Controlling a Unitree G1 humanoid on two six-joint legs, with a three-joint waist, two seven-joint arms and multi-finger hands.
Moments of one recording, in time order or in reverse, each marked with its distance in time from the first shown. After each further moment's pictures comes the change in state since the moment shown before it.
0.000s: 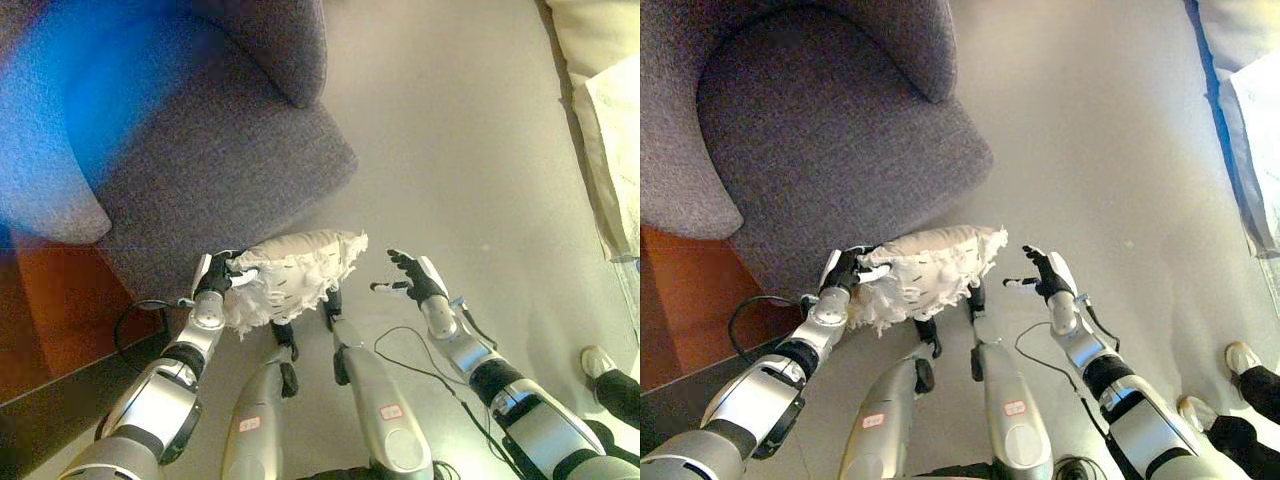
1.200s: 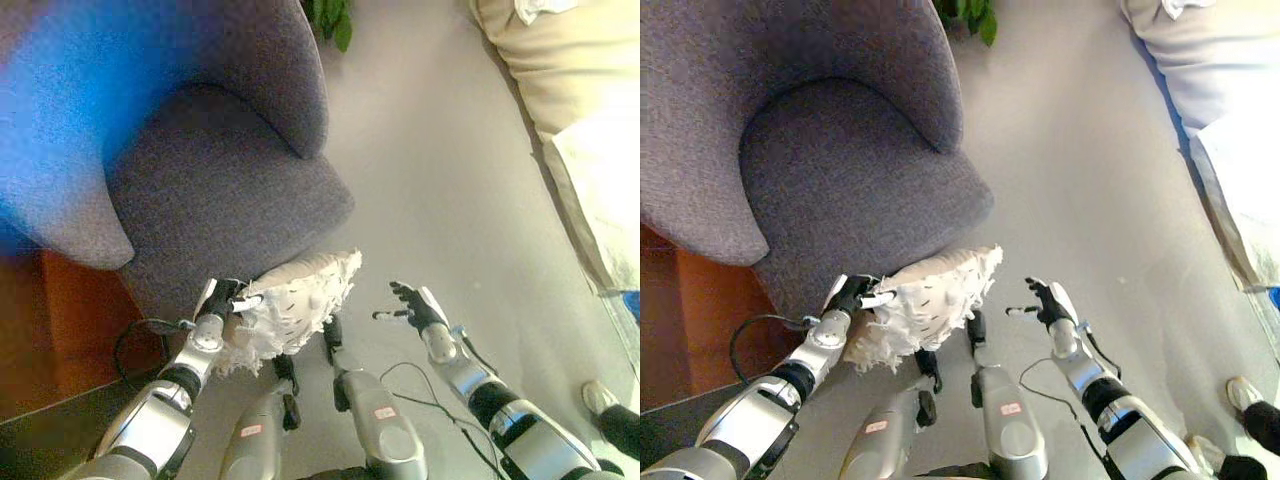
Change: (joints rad) left arm 0.202 0.001 -0.017 -0.115 0.009 0.032 -0.054; right arm 0.141 0.062 -0.013 0.126 0.013 0.006 0.048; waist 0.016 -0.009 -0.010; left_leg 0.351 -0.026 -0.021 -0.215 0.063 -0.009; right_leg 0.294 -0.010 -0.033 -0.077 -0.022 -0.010
